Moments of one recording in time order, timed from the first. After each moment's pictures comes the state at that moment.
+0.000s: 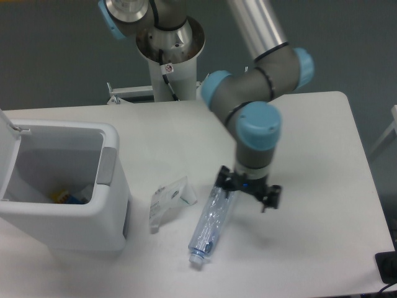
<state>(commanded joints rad) 2.38 -2.00 -1.67 -0.97 1.51 0.94</state>
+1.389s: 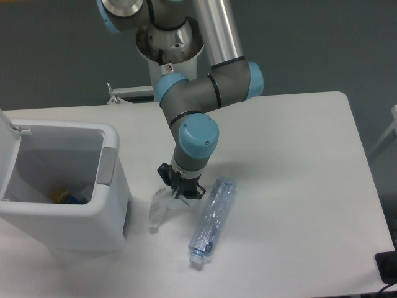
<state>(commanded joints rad) 2.34 -1.96 -1.76 -1.10 1.38 0.94</state>
